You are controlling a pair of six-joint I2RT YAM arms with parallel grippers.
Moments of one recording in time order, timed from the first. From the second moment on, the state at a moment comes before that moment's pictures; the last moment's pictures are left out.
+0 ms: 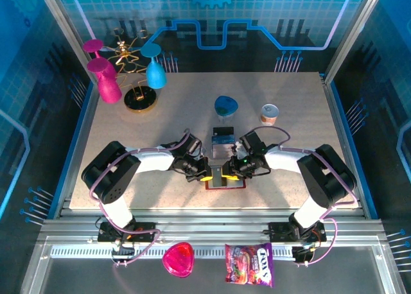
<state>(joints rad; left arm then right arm) -0.63 1.74 0.82 -0.18 0.57 -0.95 0.52 1.63 0.72 -0.25 -0.64 0.69</state>
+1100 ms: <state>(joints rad) -0.63 1.74 0.82 -0.19 0.58 -0.95 0.48 1.61 0.67 -0.17 -0.69 0.72</state>
